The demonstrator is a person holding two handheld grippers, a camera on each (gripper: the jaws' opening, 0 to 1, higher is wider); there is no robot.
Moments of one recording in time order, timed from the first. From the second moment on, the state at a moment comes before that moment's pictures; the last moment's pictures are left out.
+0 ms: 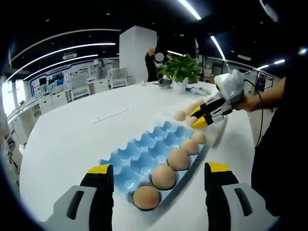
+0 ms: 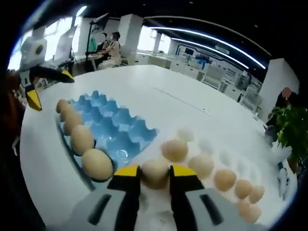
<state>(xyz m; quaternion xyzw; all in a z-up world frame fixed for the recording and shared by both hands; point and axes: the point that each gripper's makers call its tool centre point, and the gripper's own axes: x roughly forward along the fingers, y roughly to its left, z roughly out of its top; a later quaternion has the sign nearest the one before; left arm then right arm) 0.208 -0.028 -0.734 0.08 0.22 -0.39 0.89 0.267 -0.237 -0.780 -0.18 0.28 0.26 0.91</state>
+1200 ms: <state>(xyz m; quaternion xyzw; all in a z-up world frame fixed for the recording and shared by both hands) 0.208 -0.019 -0.735 0.08 0.23 -0.38 0.90 0.266 -0.226 -0.743 -0.02 0.23 0.25 0.94</state>
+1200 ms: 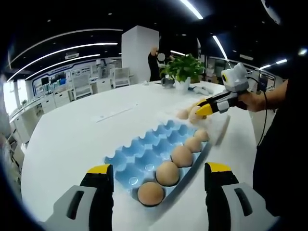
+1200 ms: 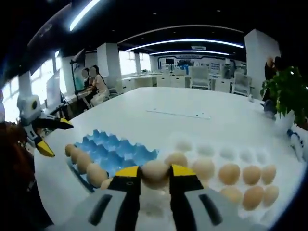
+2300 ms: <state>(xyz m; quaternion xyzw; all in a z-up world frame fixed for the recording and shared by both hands) 0.212 -0.006 -0.735 0.07 0.23 -0.37 0.90 0.259 -0.031 -0.730 -0.04 0.20 0.45 0.87</state>
